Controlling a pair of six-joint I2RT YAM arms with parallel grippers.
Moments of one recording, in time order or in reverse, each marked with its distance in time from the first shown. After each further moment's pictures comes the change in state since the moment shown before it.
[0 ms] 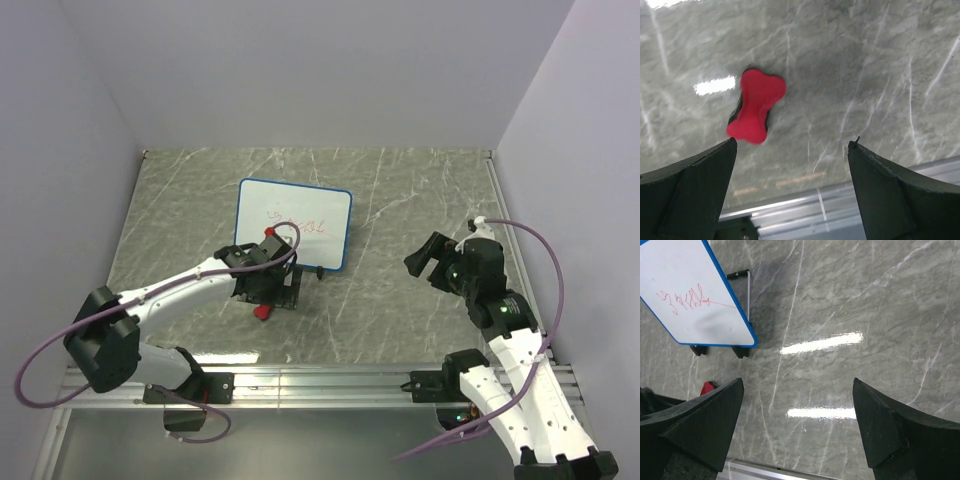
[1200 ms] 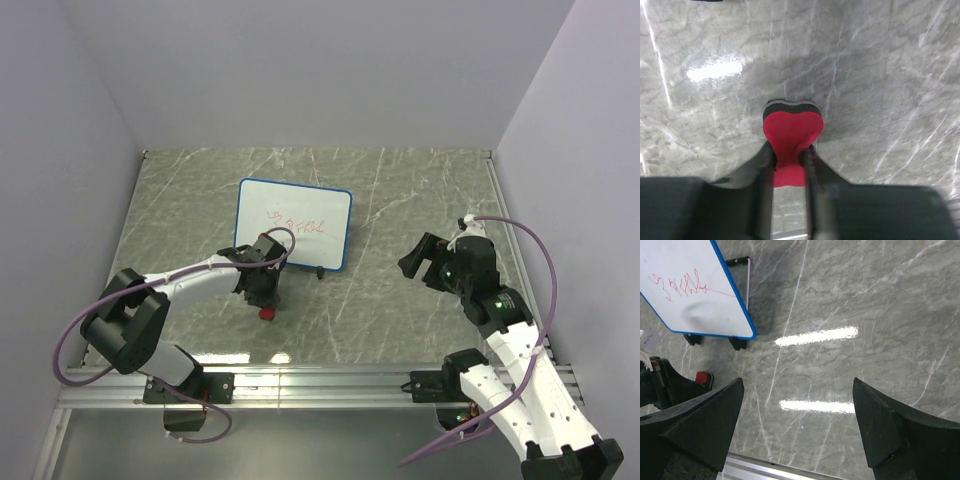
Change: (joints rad) left arm 0.135 0.145 -0.129 0.225 0.081 0.078; right arm 0.060 0.041 0.000 0.015 0.015 -0.021
